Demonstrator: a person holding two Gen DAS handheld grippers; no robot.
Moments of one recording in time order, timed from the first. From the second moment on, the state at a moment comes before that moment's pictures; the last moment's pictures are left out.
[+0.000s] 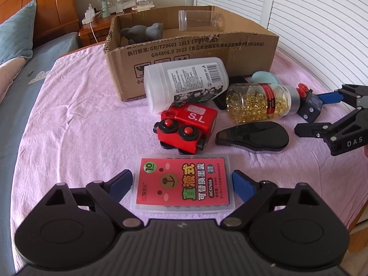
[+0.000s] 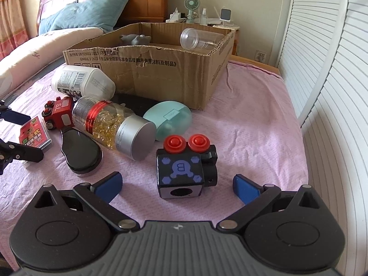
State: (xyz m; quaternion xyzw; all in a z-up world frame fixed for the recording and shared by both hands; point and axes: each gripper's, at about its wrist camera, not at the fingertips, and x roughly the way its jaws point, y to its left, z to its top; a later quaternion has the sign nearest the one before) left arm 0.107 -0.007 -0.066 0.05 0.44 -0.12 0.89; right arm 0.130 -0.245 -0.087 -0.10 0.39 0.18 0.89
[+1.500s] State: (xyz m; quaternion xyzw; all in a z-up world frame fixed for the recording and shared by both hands) left arm 0.124 0.008 0.015 0.07 0.42 -0.19 0.89; right arm 0.114 -0.245 -0.012 -0.13 0.36 0.19 0.90
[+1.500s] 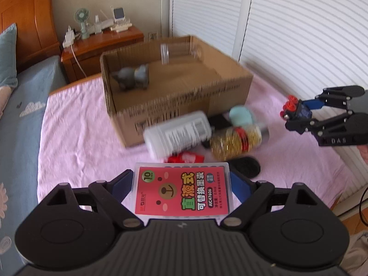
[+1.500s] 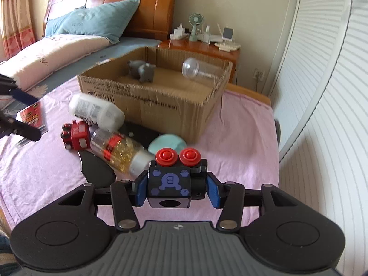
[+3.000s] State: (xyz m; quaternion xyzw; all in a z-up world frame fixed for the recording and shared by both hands) left arm 0.151 0.013 0.040 0.06 0.37 -0.13 0.92; right arm 0.255 -0.179 0.032 -0.10 0.35 0.19 0.91
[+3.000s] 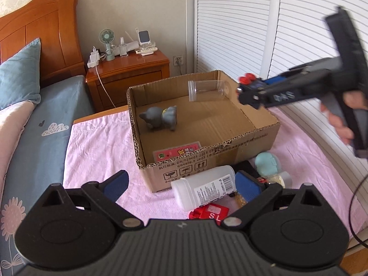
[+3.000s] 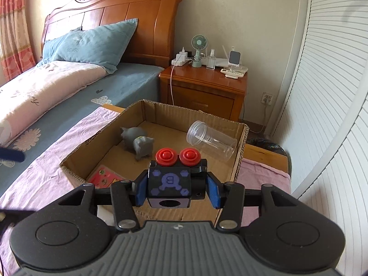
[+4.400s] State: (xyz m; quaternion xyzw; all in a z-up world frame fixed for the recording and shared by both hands) left arm 0.106 0.044 0.015 0.02 0.37 -0.07 0.93; right arm 0.164 -0.159 -0.009 -0.08 0.41 0.10 0.91
